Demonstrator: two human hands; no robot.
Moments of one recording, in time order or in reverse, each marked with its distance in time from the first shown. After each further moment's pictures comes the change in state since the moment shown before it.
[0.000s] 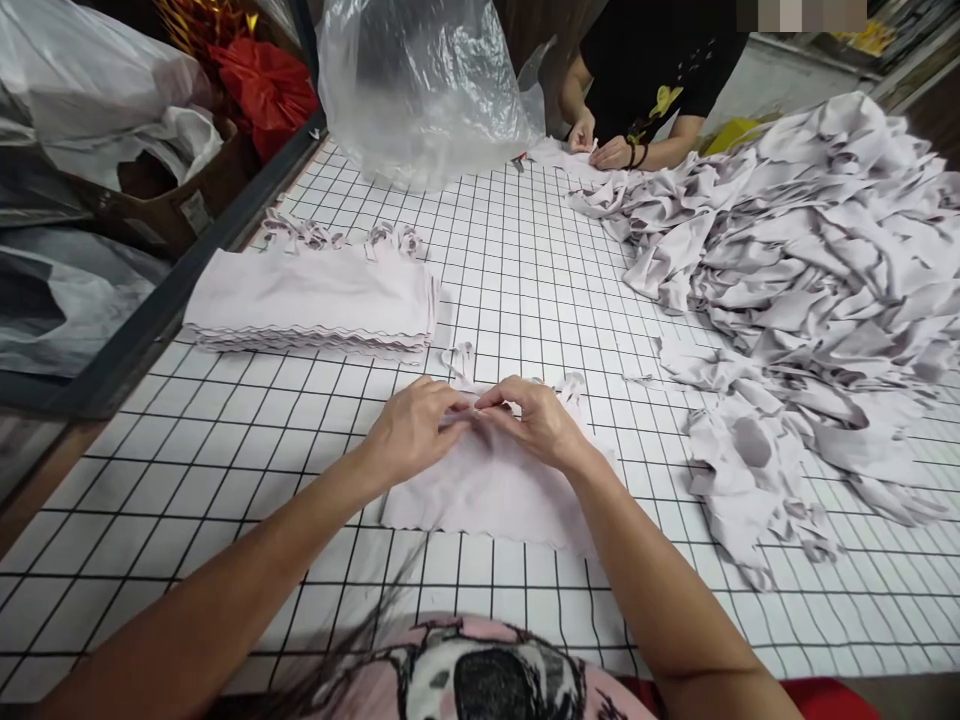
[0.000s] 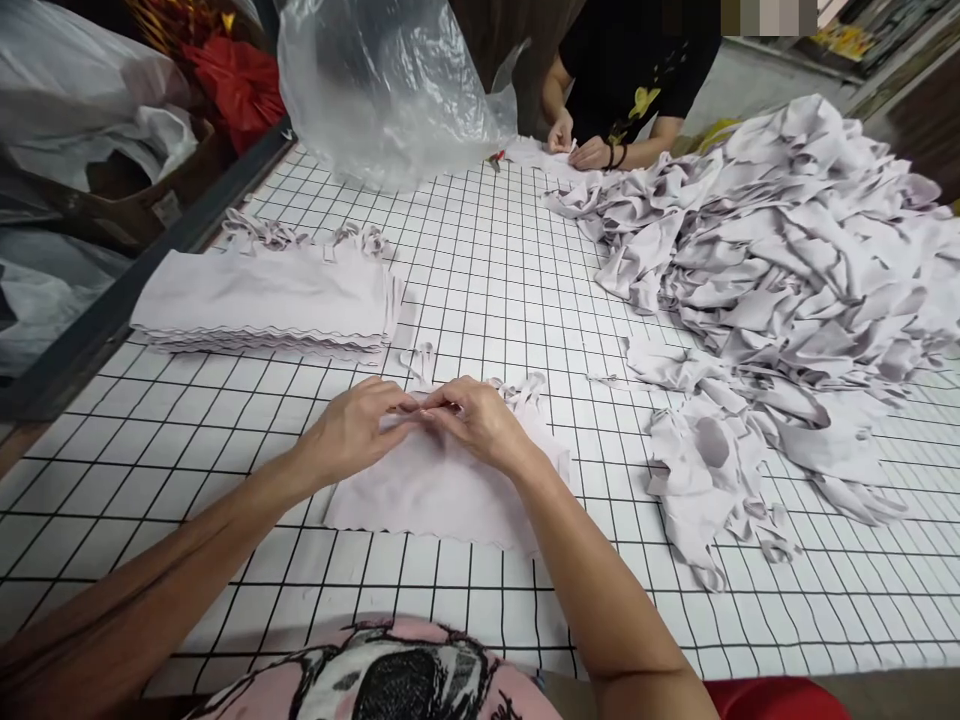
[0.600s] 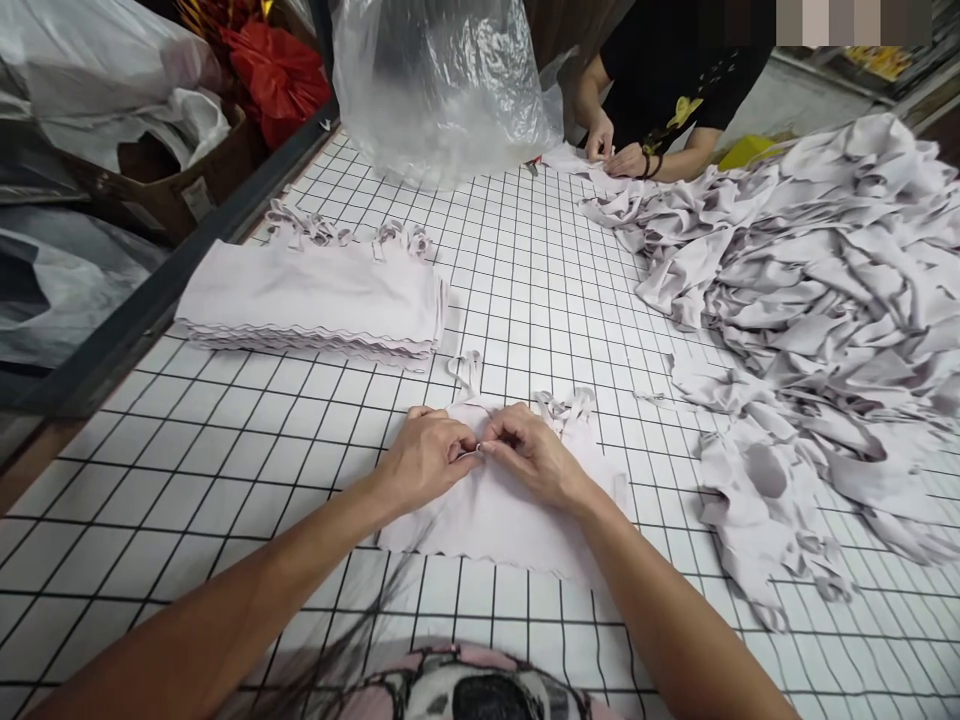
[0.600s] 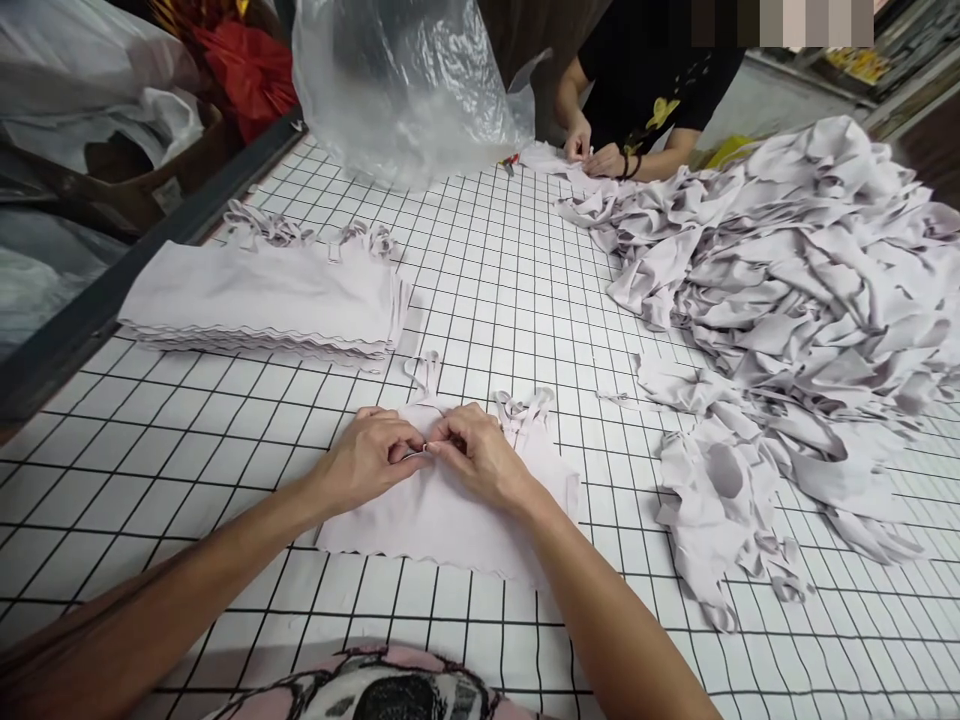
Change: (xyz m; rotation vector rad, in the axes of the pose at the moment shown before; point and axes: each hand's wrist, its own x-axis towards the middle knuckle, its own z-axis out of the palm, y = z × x) left_hand -0.004 -0.013 0.029 0.012 0.006 -0.020; right_hand -0.011 0.010 0.012 -0.036 -0.095 0.053
